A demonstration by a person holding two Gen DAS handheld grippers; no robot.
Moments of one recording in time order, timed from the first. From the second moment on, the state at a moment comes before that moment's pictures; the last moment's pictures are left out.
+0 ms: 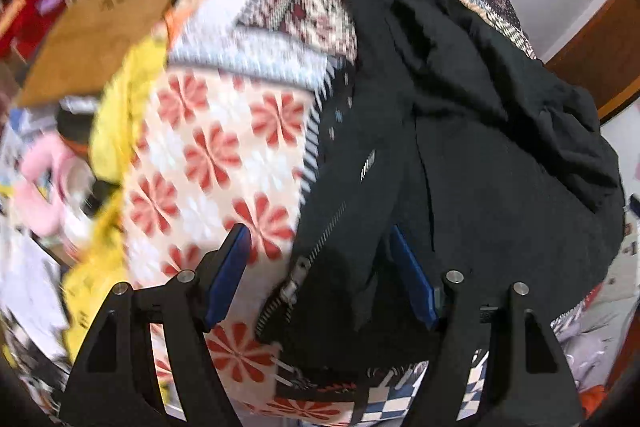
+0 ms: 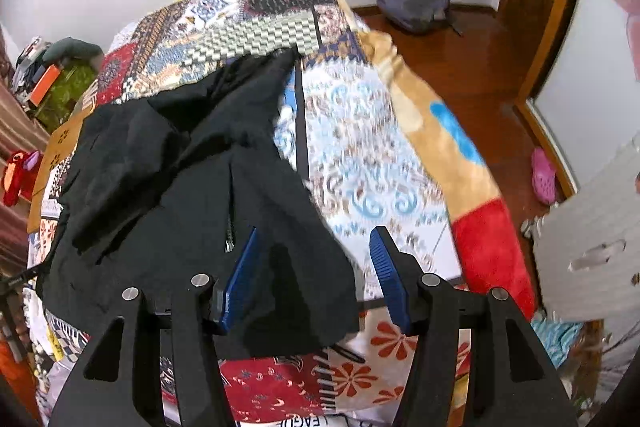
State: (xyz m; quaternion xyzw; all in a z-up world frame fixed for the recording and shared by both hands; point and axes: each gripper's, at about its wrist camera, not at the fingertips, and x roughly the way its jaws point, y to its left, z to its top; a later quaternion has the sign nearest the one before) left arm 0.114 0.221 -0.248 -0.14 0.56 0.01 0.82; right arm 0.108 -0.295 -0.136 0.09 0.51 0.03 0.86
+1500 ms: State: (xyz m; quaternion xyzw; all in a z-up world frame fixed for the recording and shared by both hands) left arm 0.248 0.215 -0.115 -0.26 0.42 -0.10 0.86; right arm 0.246 -0.249 -0.055 0.11 0.37 0.14 0.91
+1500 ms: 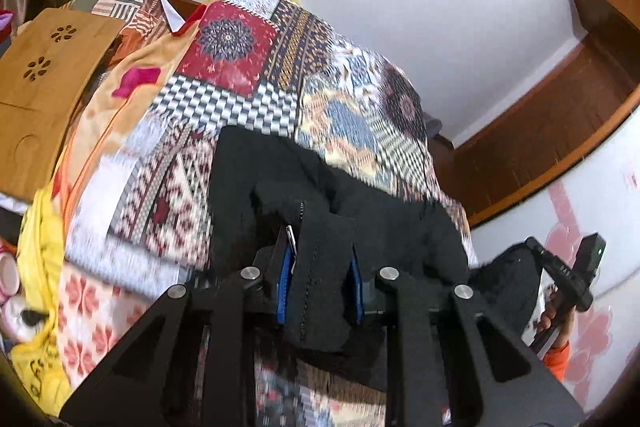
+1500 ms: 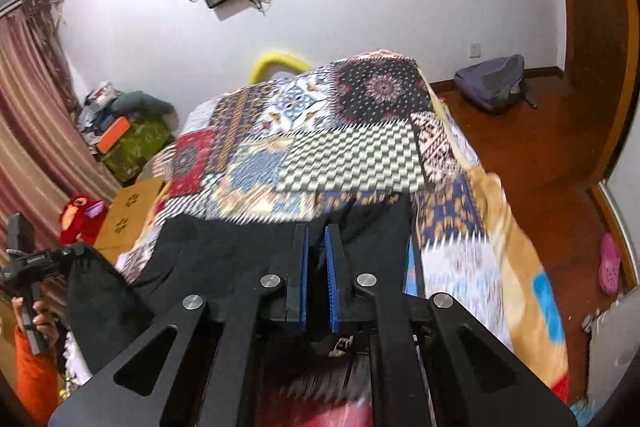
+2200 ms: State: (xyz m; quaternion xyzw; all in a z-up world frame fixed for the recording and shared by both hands) left arm 0.421 0.219 -0.242 -0.19 0.54 0.02 0.82; right arm 0.360 -0.271 -0.138 0.09 0.44 0.02 0.89
